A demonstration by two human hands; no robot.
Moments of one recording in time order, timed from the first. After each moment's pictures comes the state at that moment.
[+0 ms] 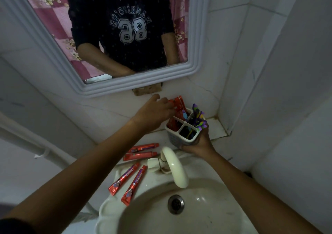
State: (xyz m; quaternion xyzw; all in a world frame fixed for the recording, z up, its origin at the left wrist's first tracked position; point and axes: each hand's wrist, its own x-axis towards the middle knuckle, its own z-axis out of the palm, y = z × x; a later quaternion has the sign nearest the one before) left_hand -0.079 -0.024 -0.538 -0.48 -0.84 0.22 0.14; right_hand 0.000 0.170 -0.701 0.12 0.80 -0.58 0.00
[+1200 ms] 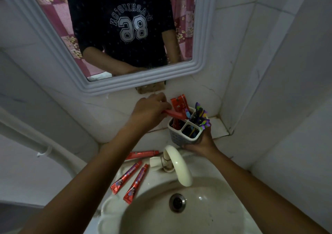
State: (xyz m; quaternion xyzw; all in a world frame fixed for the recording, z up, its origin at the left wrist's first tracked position) left_hand -0.066 -0.043 -0.521 -0.36 -0.93 0.00 0.11; right_hand 0.000 0.168 -0.700 0.11 0.81 -0.57 0.01
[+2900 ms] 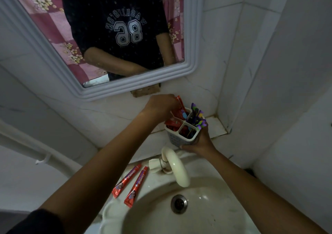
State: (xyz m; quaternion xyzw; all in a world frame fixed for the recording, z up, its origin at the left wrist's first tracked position) left_hand -0.088 0.013 -0.513 -0.35 -0.93 0.10 -0.03; right_hand -0.003 0.170 -0.706 0.09 0.80 -0.59 -0.01
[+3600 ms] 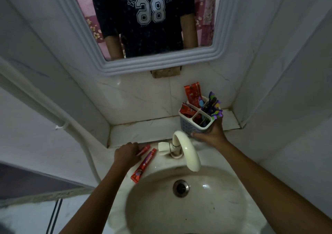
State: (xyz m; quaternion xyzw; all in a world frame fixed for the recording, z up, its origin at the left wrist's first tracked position) left_hand 0.020 -0.171 -0.696 -0.03 -0.99 -0.02 -0.14; right_hand -0.006 0.167 -0.711 0.10 0.80 -0.59 -0.03
